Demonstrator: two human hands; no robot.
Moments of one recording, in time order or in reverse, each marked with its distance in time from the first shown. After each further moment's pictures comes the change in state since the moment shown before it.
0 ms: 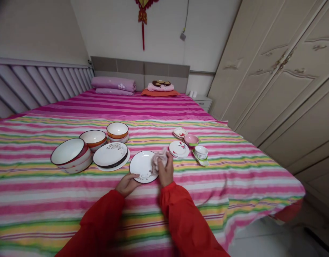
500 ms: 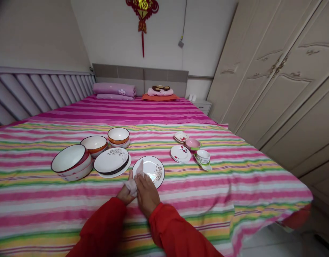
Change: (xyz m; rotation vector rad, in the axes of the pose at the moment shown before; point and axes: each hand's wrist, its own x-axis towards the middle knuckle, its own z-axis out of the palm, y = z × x) left_hand 0.006 0.001 -0.010 -0.173 -0.077 -0.154; right_hand -0.067 0.008 0.030 -0.782 -0.706 -0.554
